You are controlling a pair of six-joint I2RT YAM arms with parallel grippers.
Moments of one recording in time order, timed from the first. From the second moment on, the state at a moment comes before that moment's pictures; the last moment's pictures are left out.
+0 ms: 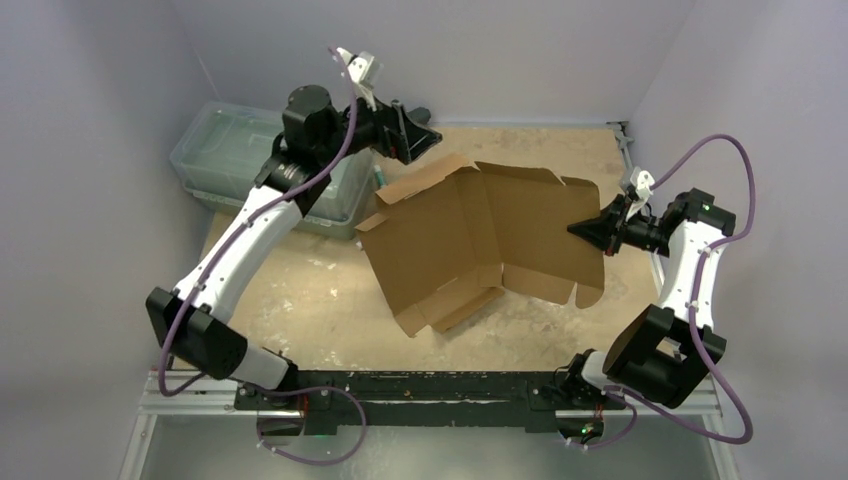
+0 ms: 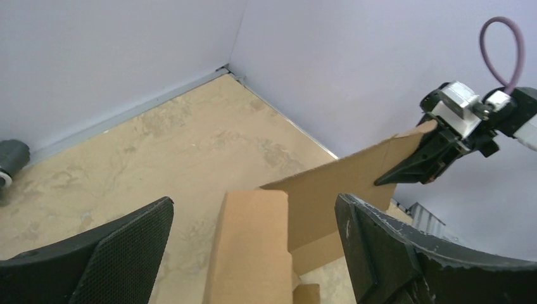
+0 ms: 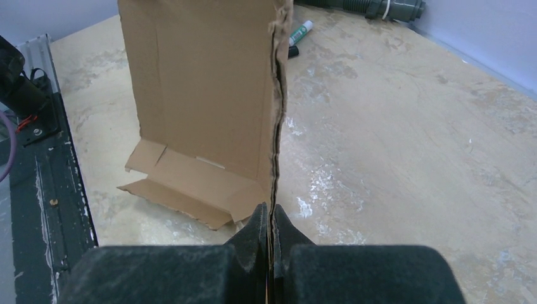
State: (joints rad) left arm -0.44 1.43 1.50 -0.07 0.51 -0.36; right arm -0.54 1.32 1.21 -1.39 -1.35 -1.39
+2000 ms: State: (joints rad) left arm -0.87 1.40 1.15 0.02 -0.28 -0.30; right arm -0.54 1.35 1.21 -1.39 -1.36 -1.36
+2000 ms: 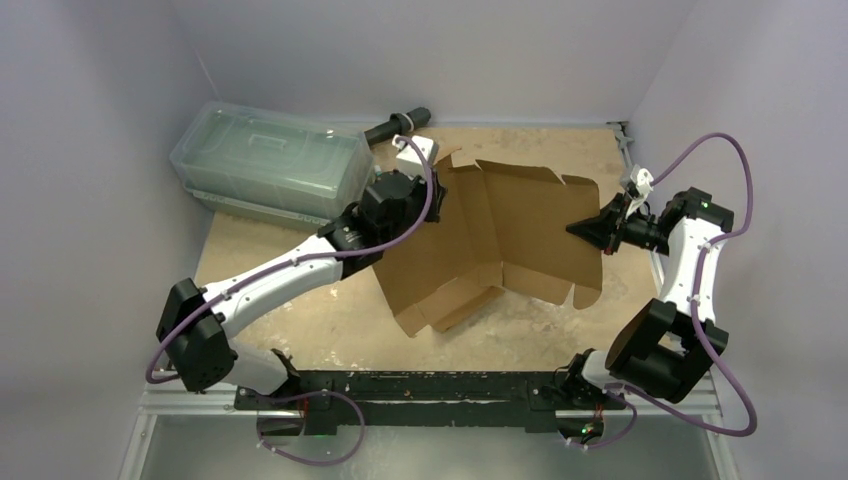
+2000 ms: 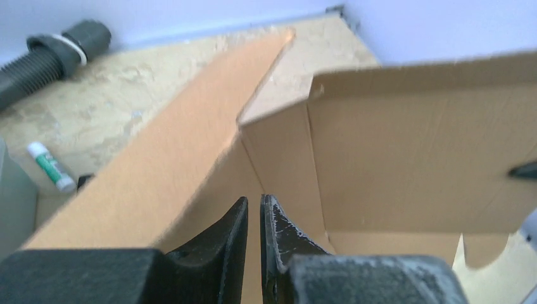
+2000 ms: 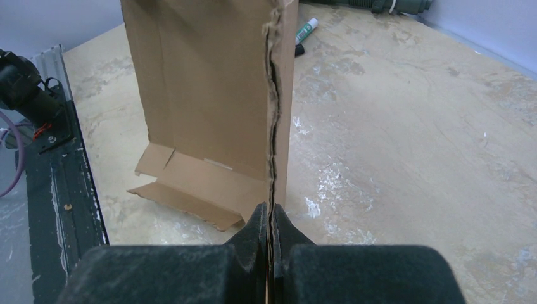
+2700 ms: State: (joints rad) left arm -0.81 1.61 1.34 0.23 -0.29 -0.33; right arm -0.54 1.35 1.21 -1.39 -1.36 -1.36
